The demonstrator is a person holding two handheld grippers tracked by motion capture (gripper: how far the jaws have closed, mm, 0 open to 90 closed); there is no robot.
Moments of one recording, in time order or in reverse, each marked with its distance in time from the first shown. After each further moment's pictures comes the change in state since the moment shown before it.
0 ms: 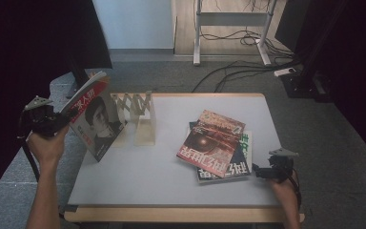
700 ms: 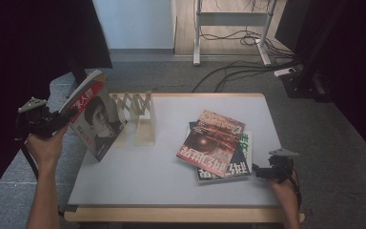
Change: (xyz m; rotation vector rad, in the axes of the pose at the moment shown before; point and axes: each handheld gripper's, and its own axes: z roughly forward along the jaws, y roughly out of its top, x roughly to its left) left arm 0.010 -0.005 -0.003 -0.043 -0.047 -0.025; right arm 0.000 0.000 0.000 0.000 0.000 0.000
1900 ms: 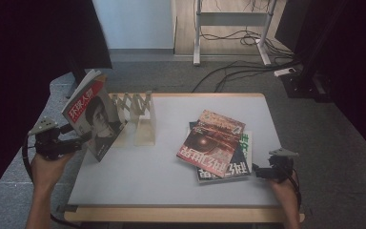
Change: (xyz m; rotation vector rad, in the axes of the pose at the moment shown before) left arm -0.028 -0.048 -0.018 0.071 -0.105 0.117; right arm 0.000 0.000 0.000 -0.001 0.000 -0.001
